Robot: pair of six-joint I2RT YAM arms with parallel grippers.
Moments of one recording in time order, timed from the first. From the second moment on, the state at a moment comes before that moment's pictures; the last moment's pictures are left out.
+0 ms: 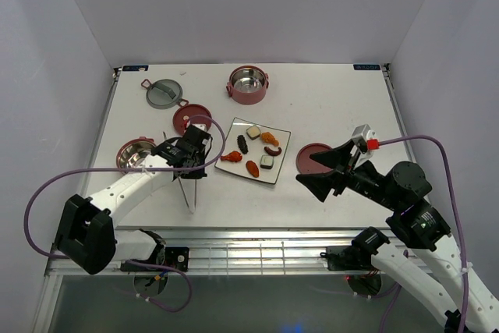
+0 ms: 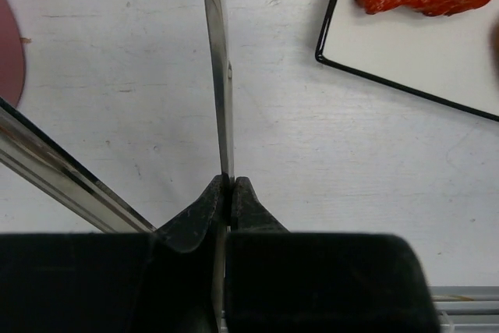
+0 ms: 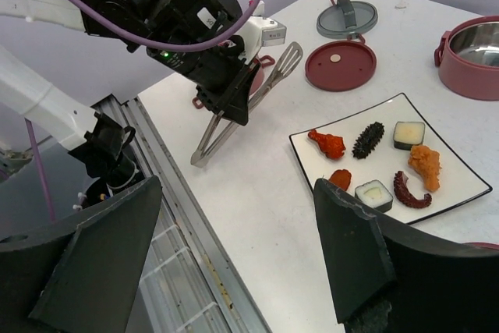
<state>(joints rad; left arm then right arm) -0.56 1.28 0.88 -0.69 -0.26 -0.45 0.65 0.44 0.75 -0.26 -0.41 0.28</state>
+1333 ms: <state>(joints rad) -0.53 1.29 0.88 -0.69 -0.30 -0.57 0.65 0.39 0.76 -0.35 -0.36 0.22</state>
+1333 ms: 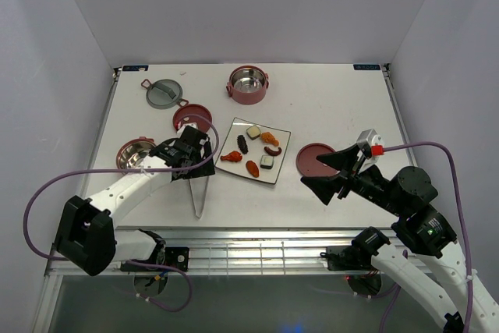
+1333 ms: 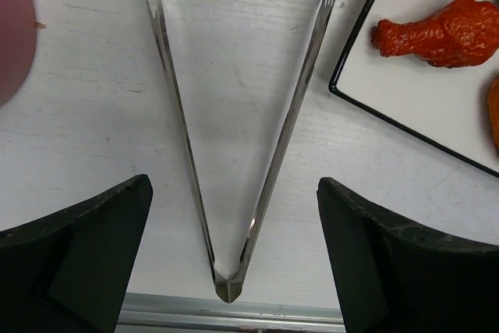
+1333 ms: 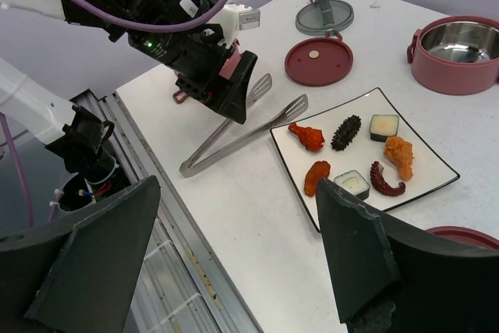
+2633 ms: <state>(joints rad) -0.48 1.43 0.71 -0.41 -0.22 -0.52 0.65 0.37 0.79 -0.41 -0.33 0.21</state>
